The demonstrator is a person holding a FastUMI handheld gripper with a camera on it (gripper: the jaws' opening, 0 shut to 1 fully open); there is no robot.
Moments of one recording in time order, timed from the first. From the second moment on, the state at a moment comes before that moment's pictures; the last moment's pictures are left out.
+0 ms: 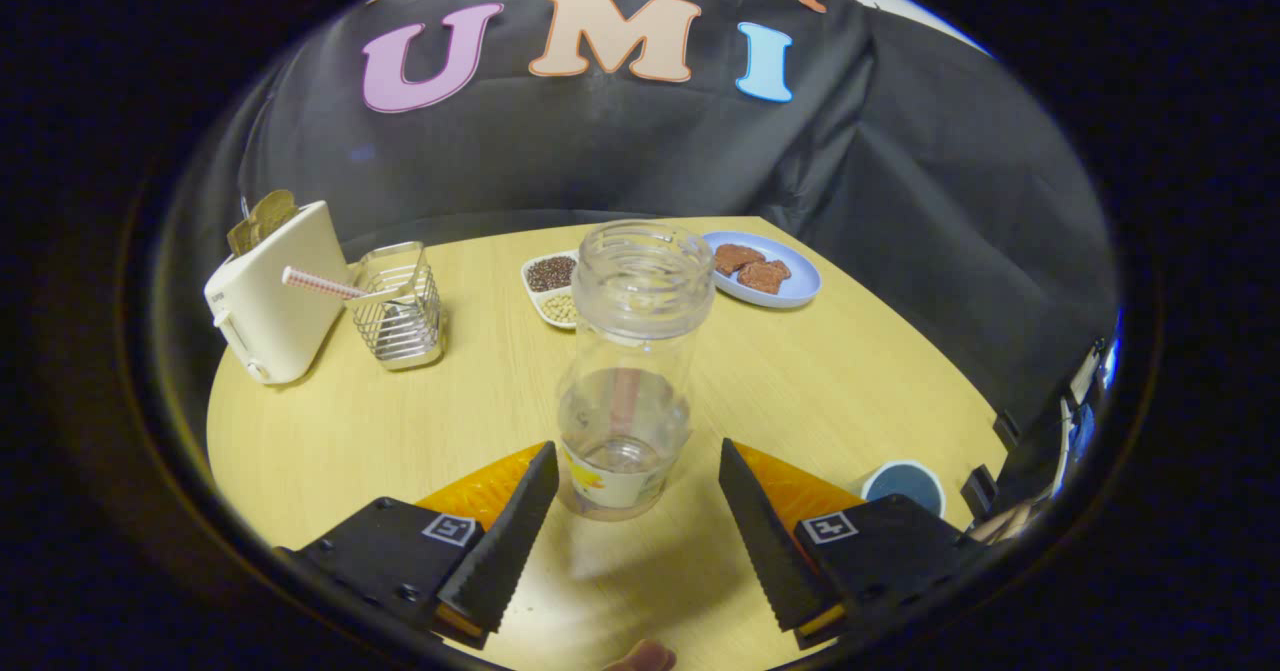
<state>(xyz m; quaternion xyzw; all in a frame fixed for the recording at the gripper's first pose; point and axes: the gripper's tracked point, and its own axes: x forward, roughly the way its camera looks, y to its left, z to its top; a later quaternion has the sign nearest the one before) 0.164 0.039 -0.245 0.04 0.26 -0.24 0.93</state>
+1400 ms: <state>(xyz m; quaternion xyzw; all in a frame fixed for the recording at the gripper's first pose) 0.062 0.061 -0.035 0.02 0.06 -0.08 0.99</state>
